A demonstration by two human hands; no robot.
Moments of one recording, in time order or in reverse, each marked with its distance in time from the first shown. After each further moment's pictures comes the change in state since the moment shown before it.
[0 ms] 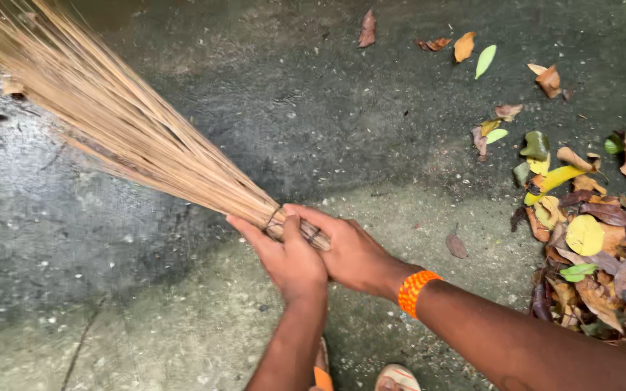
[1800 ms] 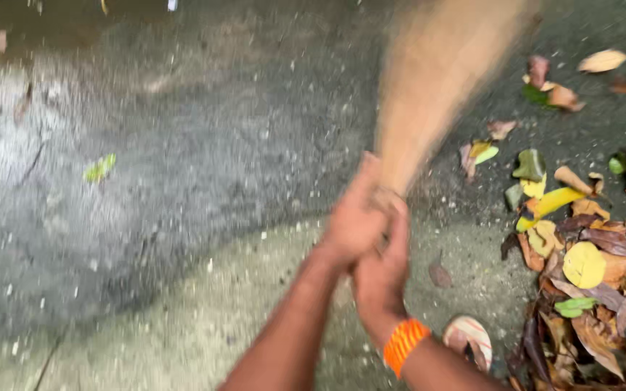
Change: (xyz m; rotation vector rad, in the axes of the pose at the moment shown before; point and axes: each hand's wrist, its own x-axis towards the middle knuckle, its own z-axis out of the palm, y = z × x) left_hand 0.008 -0.011 0.178 0.041 -0.872 0.639; right_hand 0.013 0.102 -0.045 0.851 0.907 -0.202
